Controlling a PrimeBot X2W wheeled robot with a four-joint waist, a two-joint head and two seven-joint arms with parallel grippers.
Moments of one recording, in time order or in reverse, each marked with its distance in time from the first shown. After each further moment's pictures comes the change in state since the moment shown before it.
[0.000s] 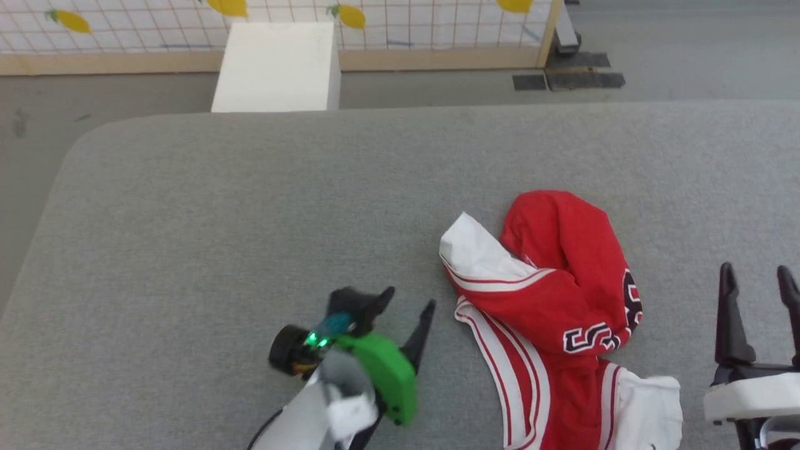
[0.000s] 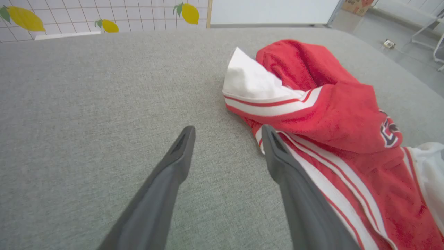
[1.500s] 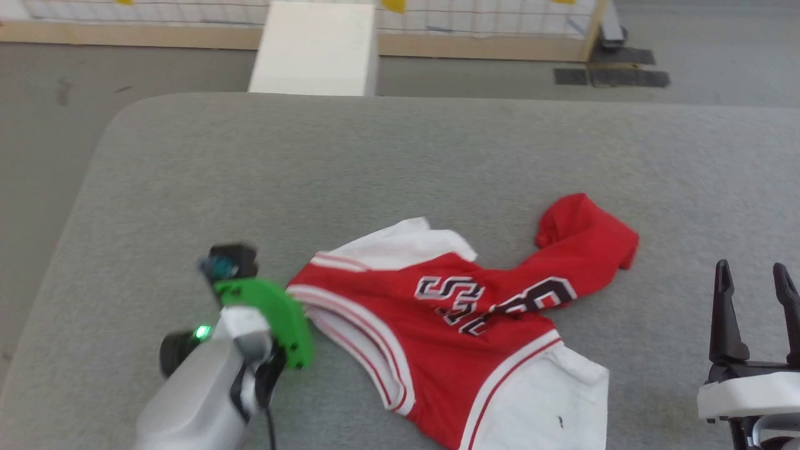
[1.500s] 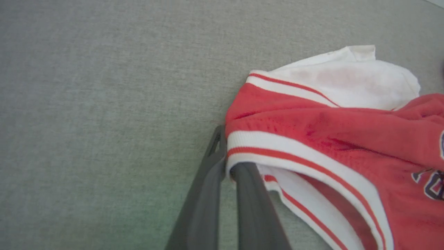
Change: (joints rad) left arm -0.175 0.237 -0.075 0.108 -0.444 0.254 0.282; right arm -0.016 0.029 -0.015 0.014 -0.042 0.000 -0.028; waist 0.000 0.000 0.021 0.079
